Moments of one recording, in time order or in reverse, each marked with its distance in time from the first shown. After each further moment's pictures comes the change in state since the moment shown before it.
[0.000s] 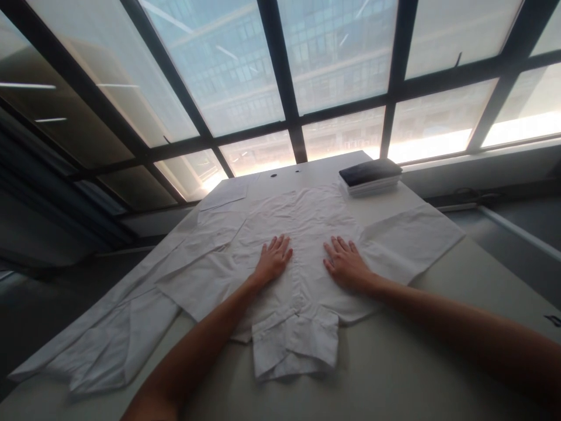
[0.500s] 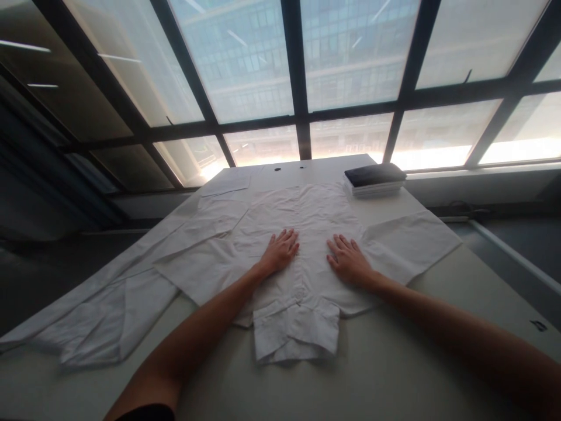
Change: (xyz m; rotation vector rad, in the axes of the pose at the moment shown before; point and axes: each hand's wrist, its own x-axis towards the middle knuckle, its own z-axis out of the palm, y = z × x) left_hand 0.000 0.011 0.003 -0.063 0.030 0.118; right_hand -0.002 0.002 -0.003 -0.032 -0.032 -0.010
